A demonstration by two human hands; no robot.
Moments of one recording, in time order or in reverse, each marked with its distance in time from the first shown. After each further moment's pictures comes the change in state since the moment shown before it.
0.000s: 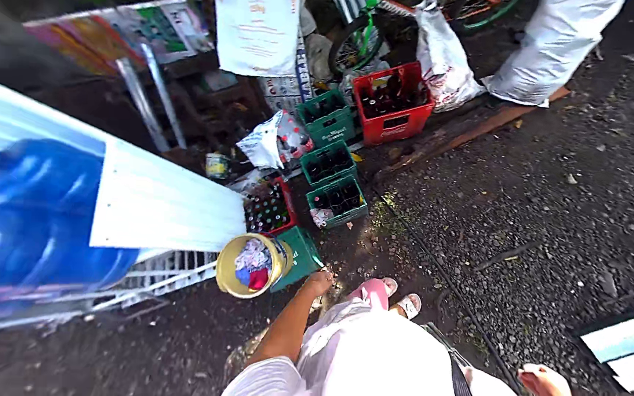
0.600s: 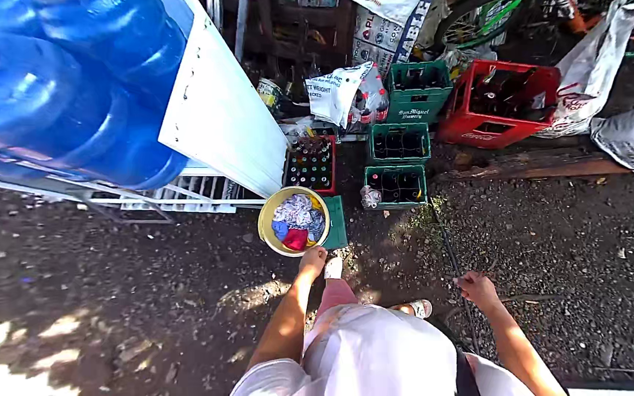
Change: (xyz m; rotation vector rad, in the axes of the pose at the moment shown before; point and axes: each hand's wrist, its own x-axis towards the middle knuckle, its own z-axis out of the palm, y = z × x) left_hand -0.003 -0.246 -0.006 -0.586 0.367 -0.055; right_hand -0.108 -0.315 0.260 -0.586 -0.231 -0.468
